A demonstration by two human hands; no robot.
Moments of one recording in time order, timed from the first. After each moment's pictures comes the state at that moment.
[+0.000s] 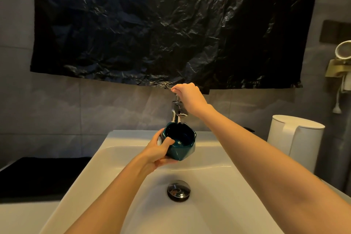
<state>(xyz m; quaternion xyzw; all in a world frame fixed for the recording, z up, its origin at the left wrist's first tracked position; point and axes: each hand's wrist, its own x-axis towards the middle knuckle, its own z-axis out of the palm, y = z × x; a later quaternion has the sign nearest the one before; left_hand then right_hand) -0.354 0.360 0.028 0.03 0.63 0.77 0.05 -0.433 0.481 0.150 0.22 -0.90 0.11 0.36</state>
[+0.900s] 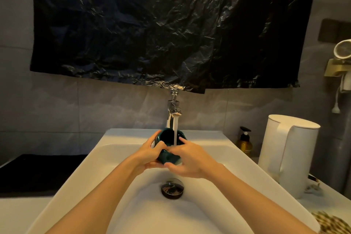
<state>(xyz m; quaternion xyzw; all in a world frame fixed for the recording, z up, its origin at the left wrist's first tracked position) -0.358 0.352 0.014 0.04 0.72 0.69 0.05 -0.348 0.521 0.020 0.39 -0.90 0.07 0.20</state>
